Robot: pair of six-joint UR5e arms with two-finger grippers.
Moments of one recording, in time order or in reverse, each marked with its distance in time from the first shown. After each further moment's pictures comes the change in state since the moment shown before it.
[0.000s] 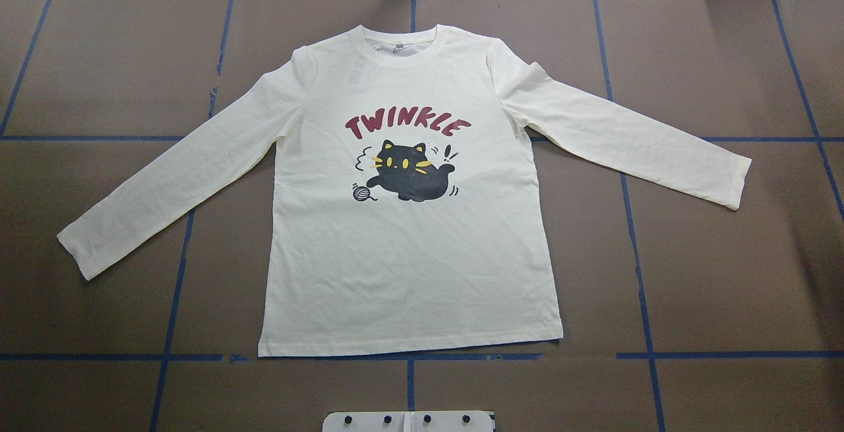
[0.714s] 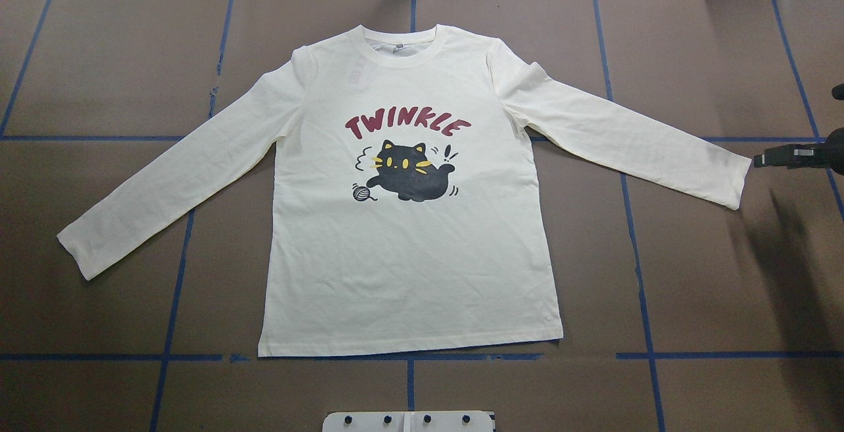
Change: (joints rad) left arm 0.000 0.000 0.000 -0.032 0.000 -0.006; right arm -0.352 0.021 -0.102 0.339 -0.276 0.598
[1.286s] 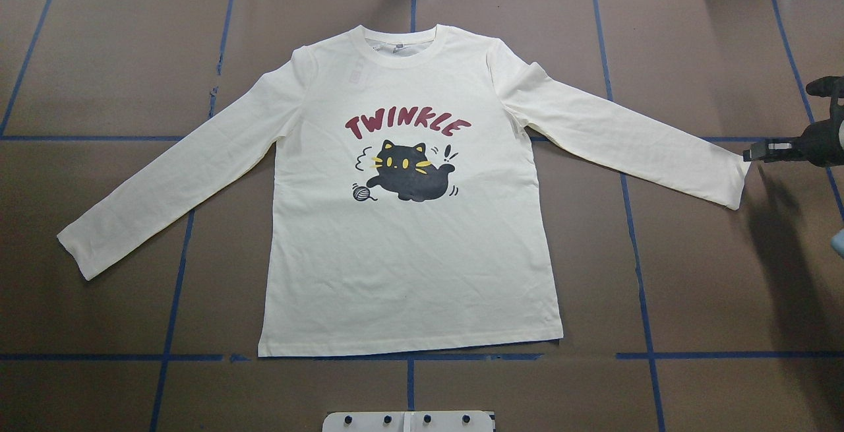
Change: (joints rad) left arm -0.001 0.008 -0.002 -0.016 0.000 0.000; right arm -0.013 0.073 -0.106 0.005 -0.024 -0.012
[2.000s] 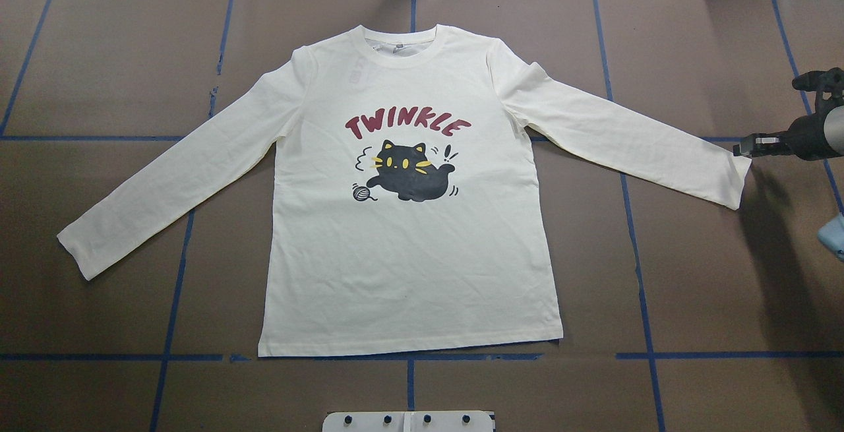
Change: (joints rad) left arm 0.000 0.000 0.000 -0.002 0.000 0.000; right arm -0.010 0.037 -0.026 -0.001 -0.004 0.006
